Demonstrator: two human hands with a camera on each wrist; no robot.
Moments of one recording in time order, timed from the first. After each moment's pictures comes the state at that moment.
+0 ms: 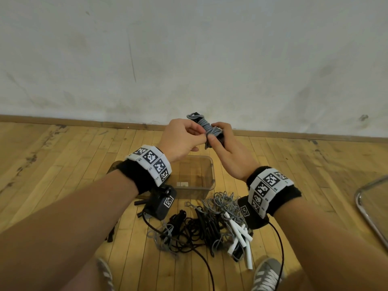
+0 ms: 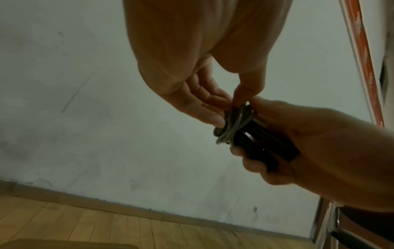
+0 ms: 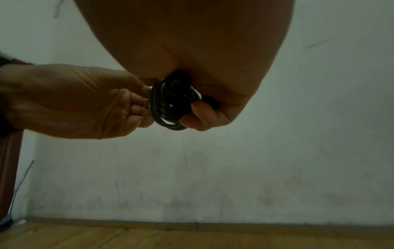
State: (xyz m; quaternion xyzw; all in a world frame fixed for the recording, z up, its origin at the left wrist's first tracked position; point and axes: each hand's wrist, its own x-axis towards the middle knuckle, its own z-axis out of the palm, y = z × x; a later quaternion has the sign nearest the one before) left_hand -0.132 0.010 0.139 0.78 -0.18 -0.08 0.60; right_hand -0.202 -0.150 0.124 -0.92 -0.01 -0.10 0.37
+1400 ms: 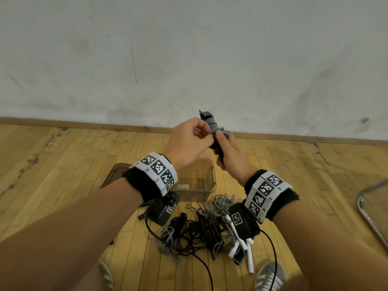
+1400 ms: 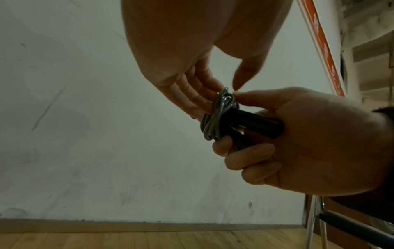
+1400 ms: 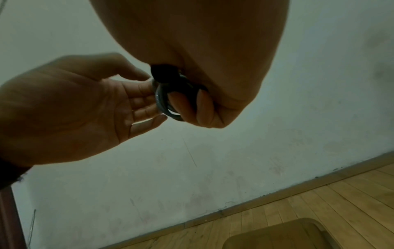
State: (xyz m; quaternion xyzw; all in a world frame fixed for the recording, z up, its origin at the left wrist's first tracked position) left_hand -0.140 0.002 0.139 0.80 -0.23 0.02 0.56; right_hand -0.200 -0.133 0.129 -0.76 0.10 -0.04 0.64
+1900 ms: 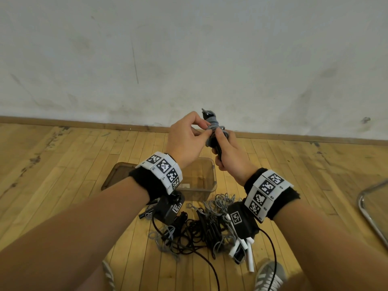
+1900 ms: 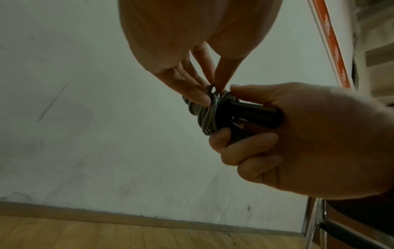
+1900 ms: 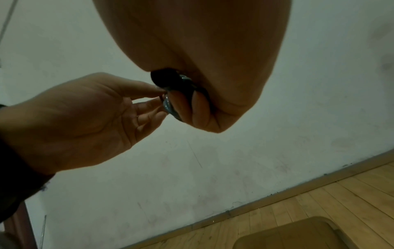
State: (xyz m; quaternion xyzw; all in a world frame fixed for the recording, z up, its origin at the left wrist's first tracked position) left_hand -0.138 -0.004 0.132 0.78 -0.20 0.08 0.58; right_hand -0.198 -0.131 0.129 -0.75 0.12 -0.05 0.65
